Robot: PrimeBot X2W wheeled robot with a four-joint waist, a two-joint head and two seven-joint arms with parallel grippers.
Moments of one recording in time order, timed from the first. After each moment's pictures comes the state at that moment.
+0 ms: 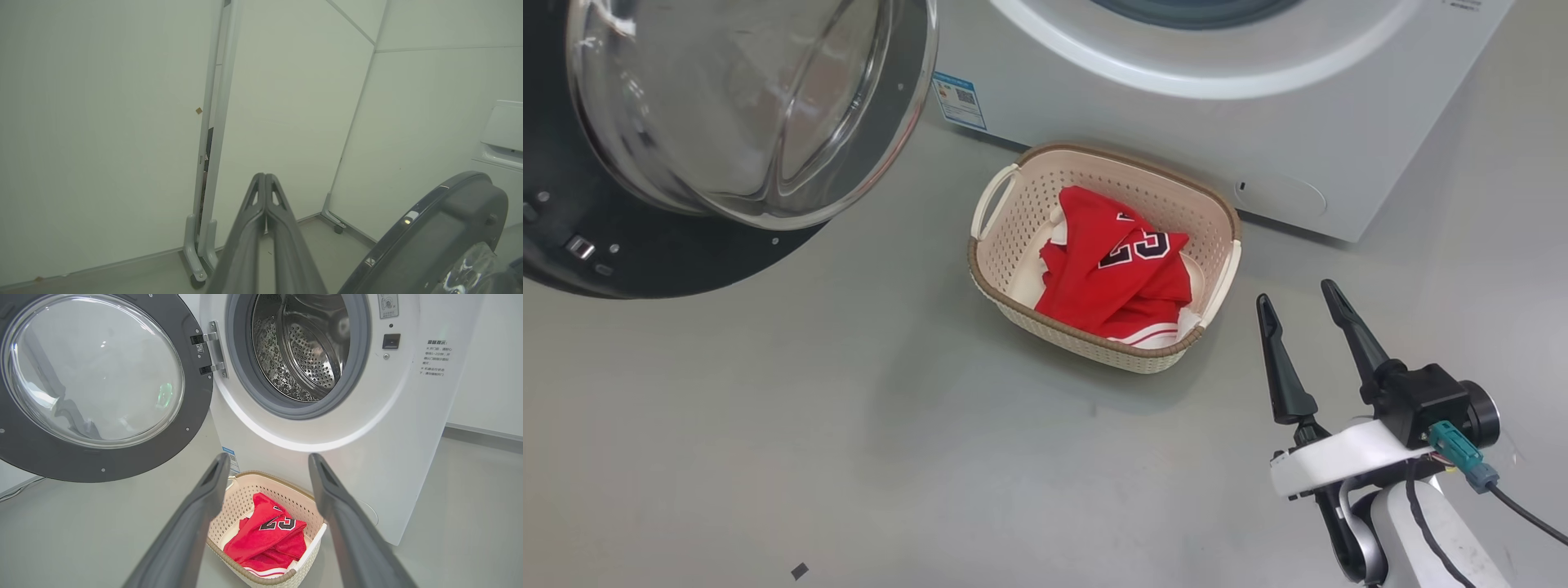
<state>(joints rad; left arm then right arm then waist) -0.55 0.39 0.51 0.35 -0.70 -0.11 0.00 -0.12 -0.10 0.25 0.13 0.25 0.10 -0.26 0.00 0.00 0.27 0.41</state>
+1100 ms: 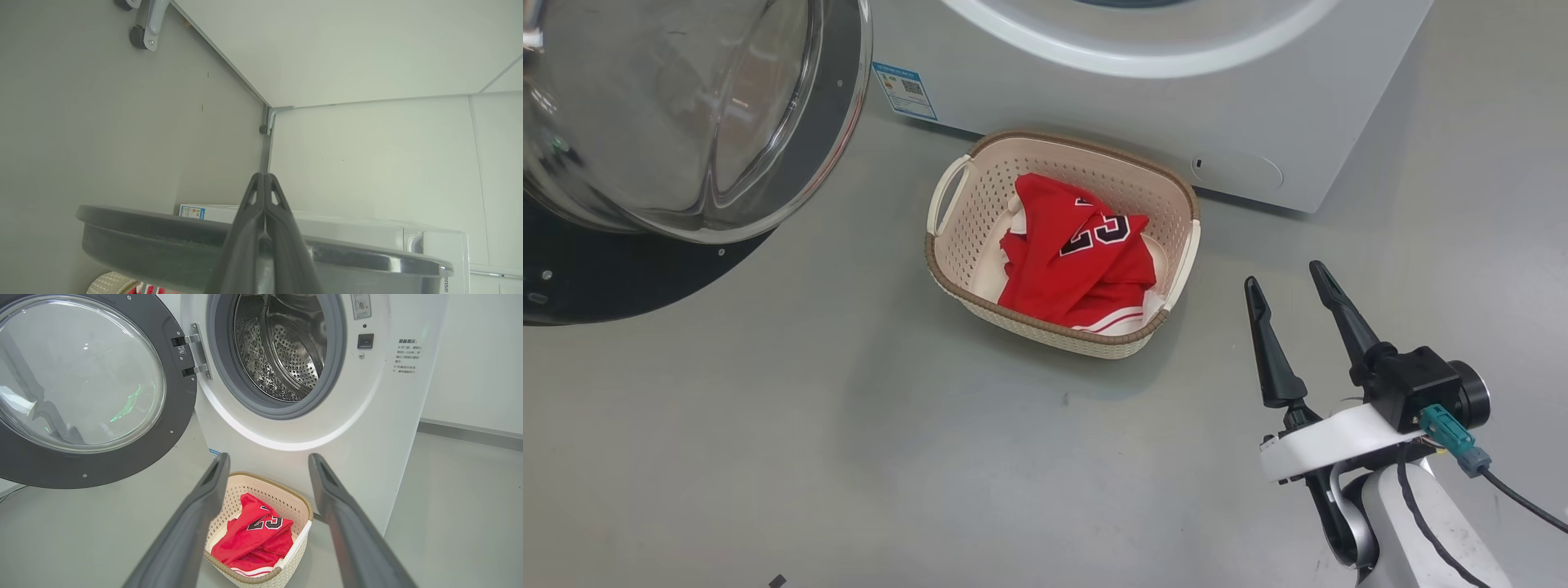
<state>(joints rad) -0.94 0.36 0.82 0.91 -1.11 0.13 0.44 -0.16 -0.09 0.26 0.14 0.25 0.10 -0.26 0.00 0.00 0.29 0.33</state>
